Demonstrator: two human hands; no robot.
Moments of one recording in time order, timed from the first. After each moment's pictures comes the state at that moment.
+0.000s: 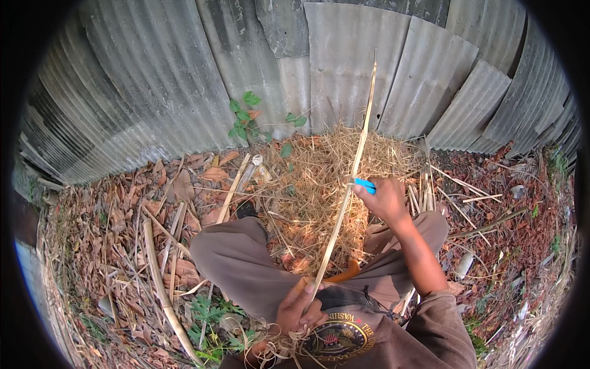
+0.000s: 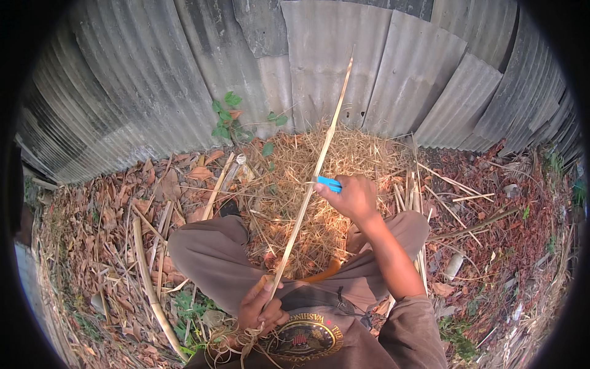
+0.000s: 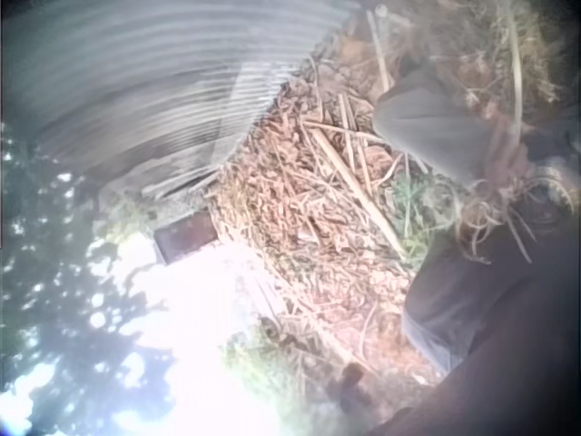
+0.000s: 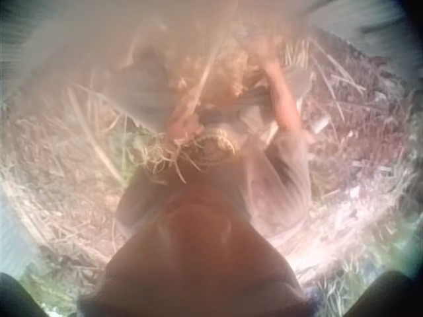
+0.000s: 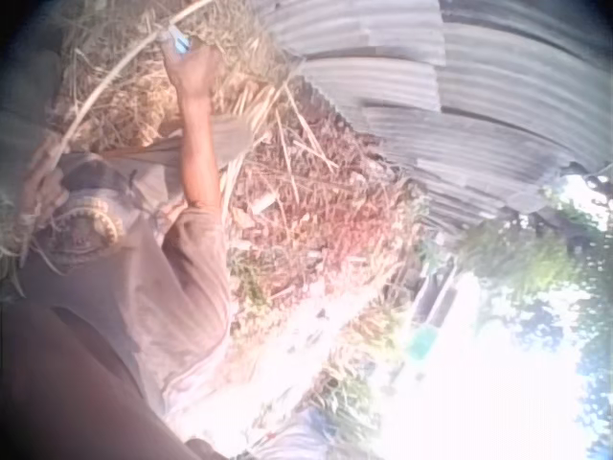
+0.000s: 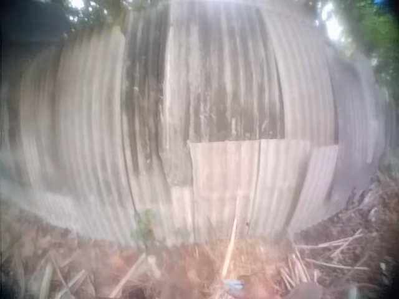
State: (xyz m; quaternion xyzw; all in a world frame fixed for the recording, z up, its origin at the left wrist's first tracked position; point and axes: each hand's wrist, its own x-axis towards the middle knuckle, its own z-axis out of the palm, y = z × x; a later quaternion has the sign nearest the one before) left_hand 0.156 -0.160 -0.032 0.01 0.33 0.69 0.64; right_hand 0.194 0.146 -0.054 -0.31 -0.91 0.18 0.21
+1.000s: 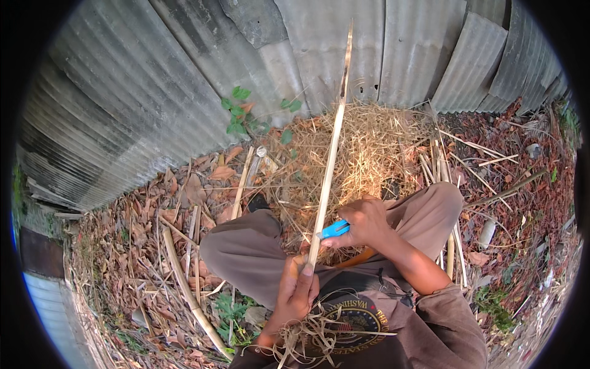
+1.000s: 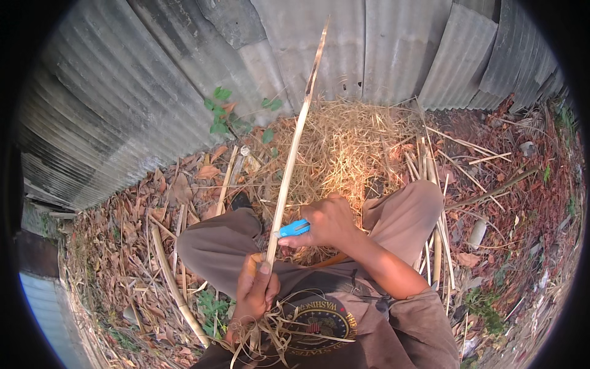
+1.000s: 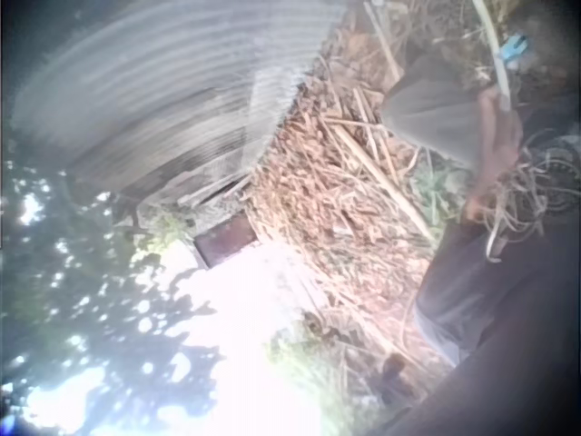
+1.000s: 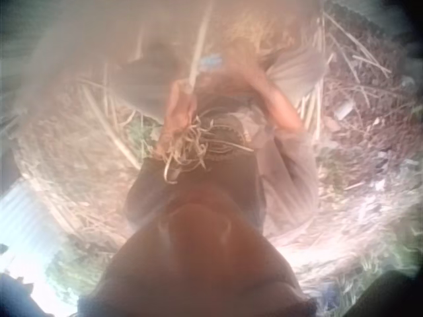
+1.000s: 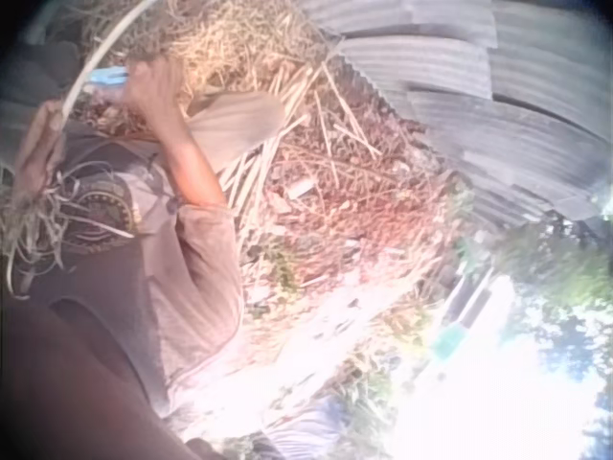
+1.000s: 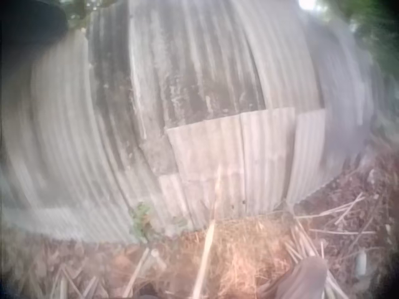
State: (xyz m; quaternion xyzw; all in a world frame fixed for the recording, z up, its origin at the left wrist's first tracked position) left_hand 0.146 -0.134 -0.021 0.23 0.59 0.63 0.46; right_hand 0.211 0.080 -0.078 -0.10 -0.93 0.18 0.29
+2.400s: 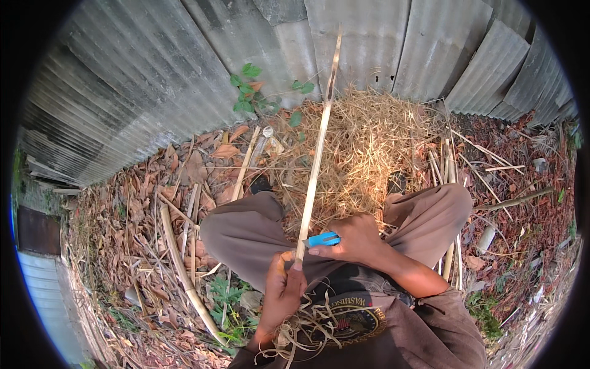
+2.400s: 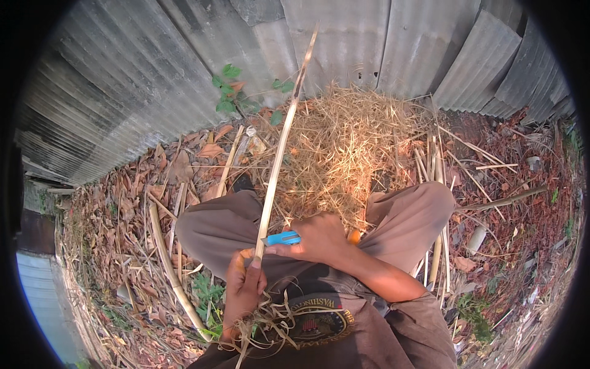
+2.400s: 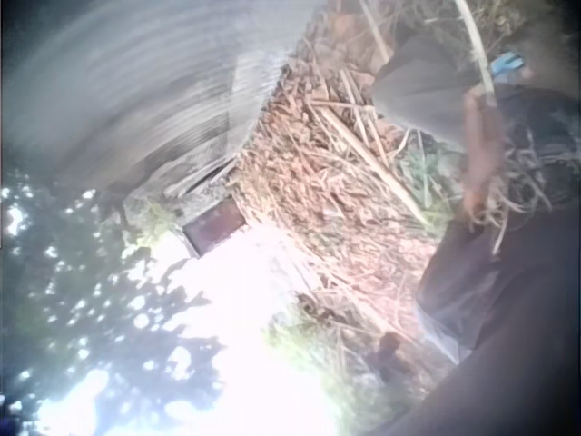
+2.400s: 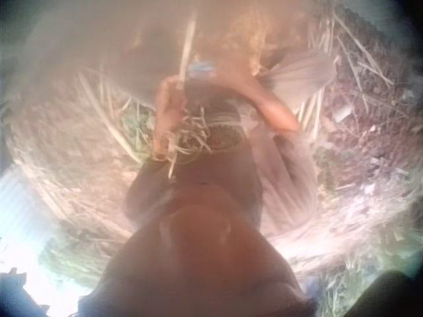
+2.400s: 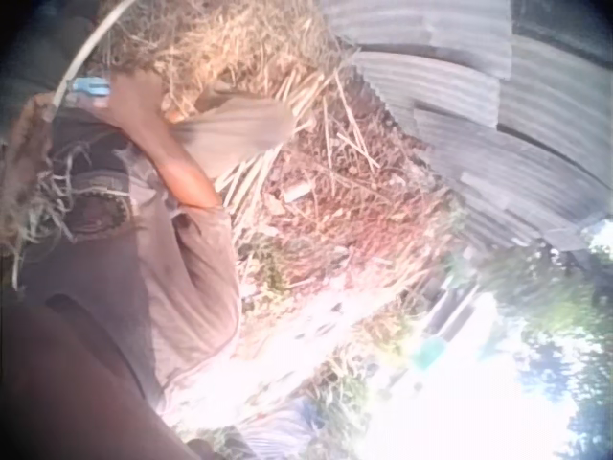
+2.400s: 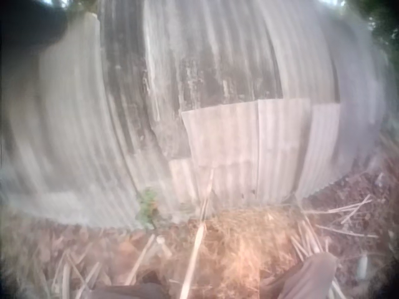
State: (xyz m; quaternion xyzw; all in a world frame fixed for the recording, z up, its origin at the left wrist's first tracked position) left_hand 0.135 -0.157 -0.027 0.17 0.69 0.58 0.39; right_hand 0.203 0.029 -0.084 -0.13 -0.93 0.29 0.18
